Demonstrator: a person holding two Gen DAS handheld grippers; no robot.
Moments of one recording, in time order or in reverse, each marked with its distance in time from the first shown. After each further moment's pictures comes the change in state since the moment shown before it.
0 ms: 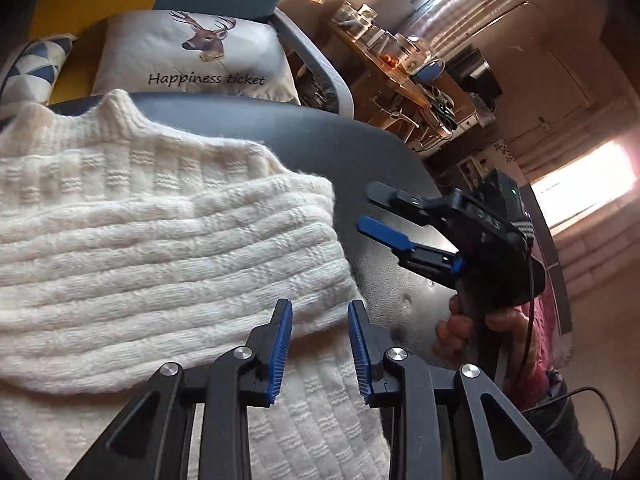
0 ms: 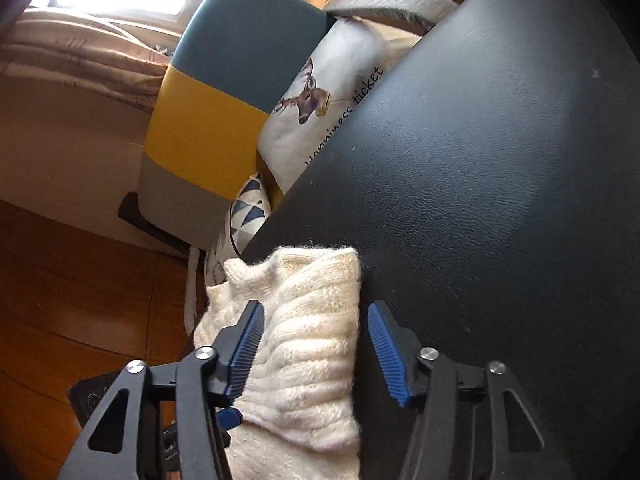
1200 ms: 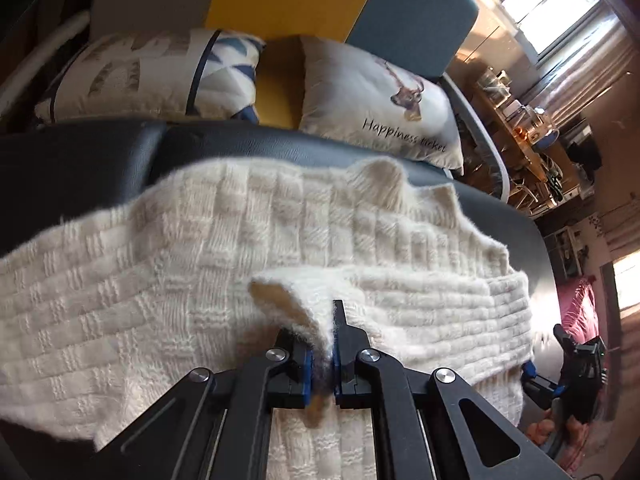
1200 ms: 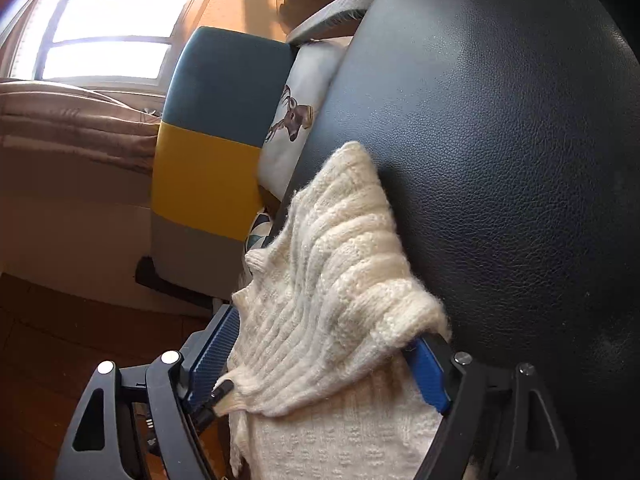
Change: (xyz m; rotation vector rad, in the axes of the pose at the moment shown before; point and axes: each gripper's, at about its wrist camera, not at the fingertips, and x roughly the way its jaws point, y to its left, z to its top) left arm -0.148 0.221 0.019 -0.306 -0.130 0.274; right arm -0.004 0.001 -0.117 0.246 -0.222 0.081
